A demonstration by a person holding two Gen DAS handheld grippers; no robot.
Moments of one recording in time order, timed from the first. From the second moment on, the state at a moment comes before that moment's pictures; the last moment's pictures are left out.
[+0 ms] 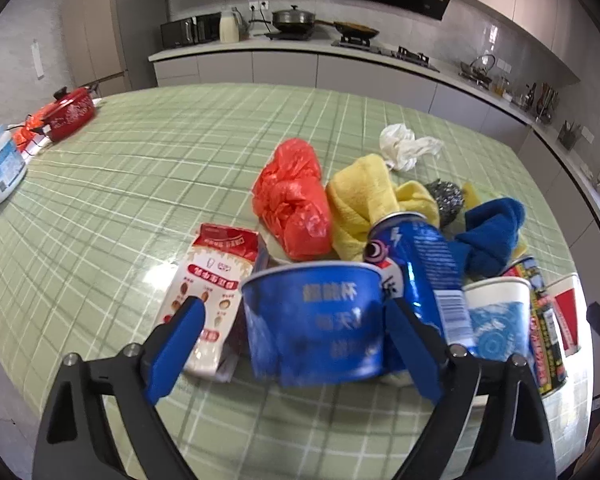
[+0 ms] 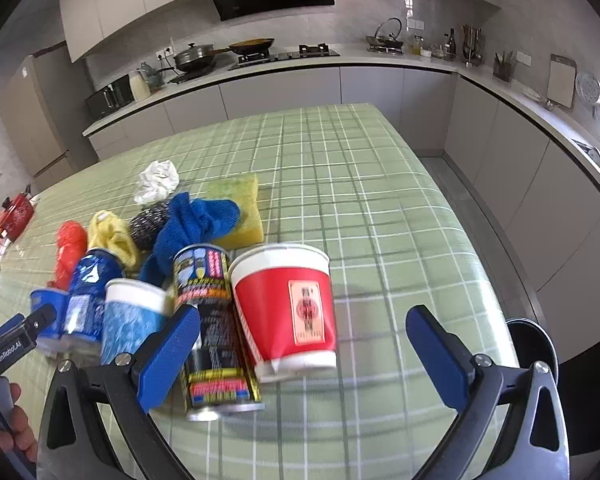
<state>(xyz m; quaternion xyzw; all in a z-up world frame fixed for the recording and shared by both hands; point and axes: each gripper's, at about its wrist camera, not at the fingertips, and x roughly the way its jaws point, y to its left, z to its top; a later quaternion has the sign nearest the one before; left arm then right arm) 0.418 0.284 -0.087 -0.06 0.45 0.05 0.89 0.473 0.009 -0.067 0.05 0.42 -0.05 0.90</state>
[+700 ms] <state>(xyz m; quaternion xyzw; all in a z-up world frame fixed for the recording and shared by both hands) 0.416 0.286 -0.089 -0.06 0.44 0.01 0.90 0.506 -0.003 -0.115 0.09 0.48 -0.01 0.87</state>
